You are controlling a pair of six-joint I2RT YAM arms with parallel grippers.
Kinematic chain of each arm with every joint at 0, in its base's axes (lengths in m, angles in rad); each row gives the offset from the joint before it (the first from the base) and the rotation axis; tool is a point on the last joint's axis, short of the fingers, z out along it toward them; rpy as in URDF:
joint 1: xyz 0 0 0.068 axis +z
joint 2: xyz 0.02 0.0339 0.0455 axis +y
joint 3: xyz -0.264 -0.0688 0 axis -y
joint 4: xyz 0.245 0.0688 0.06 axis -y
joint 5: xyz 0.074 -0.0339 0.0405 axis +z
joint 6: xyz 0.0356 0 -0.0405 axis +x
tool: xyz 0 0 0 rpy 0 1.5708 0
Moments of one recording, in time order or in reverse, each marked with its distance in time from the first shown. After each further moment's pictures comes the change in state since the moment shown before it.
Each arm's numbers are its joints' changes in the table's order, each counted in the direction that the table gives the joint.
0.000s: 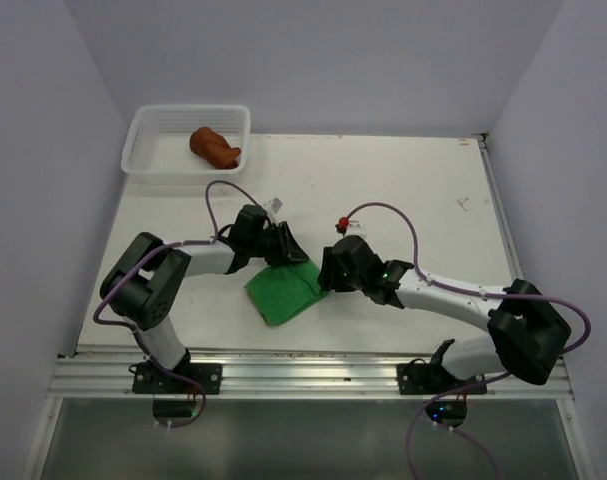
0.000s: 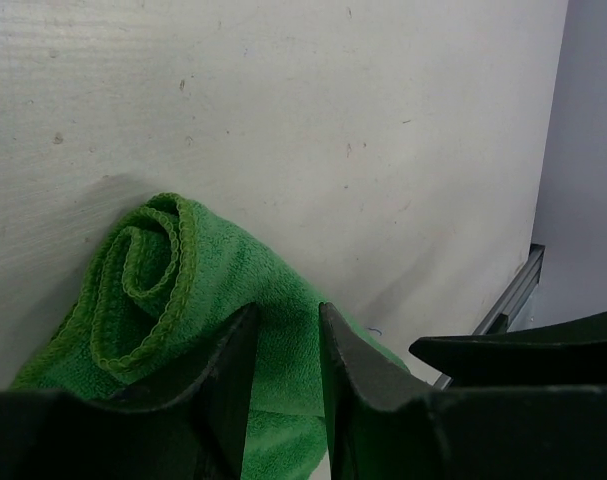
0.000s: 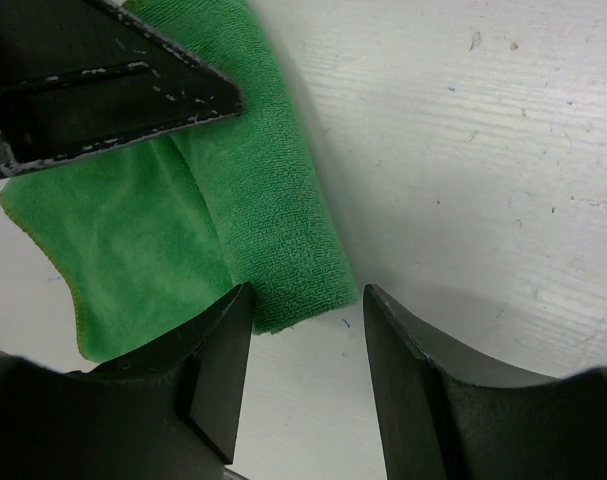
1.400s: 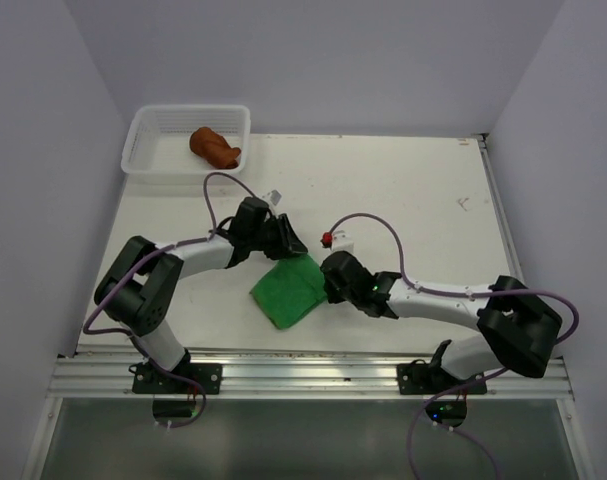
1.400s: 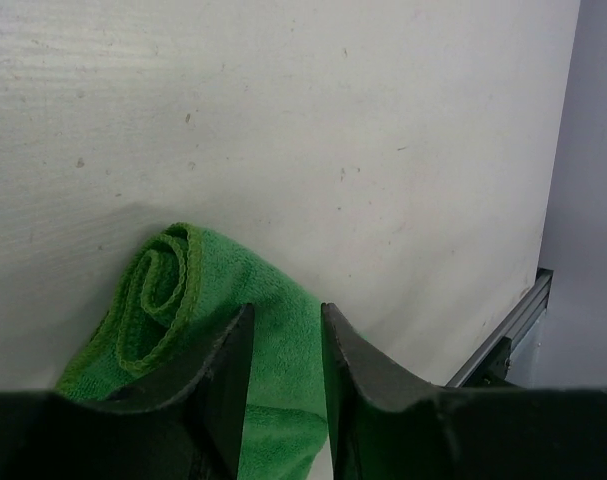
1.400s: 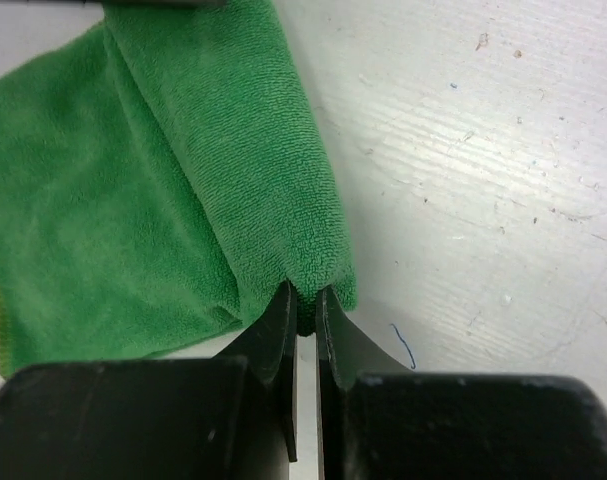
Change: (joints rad) left arm -0.006 -0.045 0.055 -0.109 0.069 0.002; right arm 0.072 0.051 -0.048 0.070 -0.089 -0.137
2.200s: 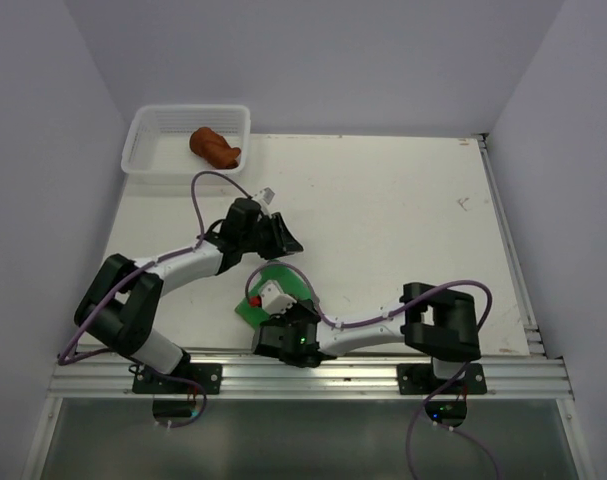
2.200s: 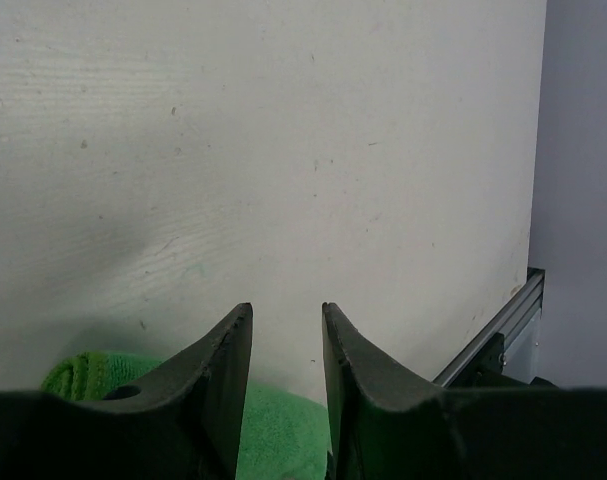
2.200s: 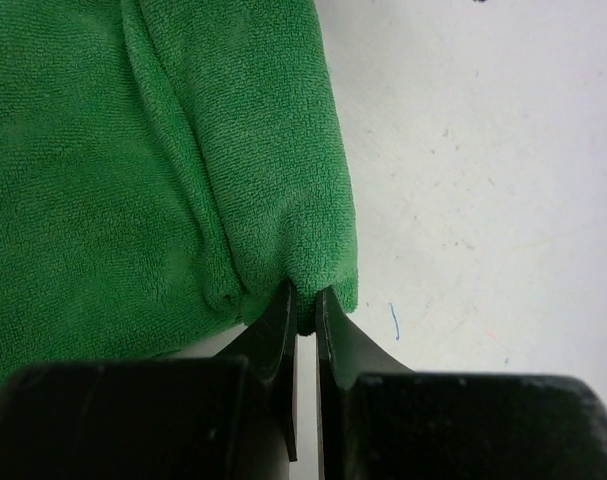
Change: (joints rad) left arm 0.000 -0.141 -0.025 -0.058 0.036 0.016; right arm 0.508 0.385 0.333 -0.297 -0.709 -0.144
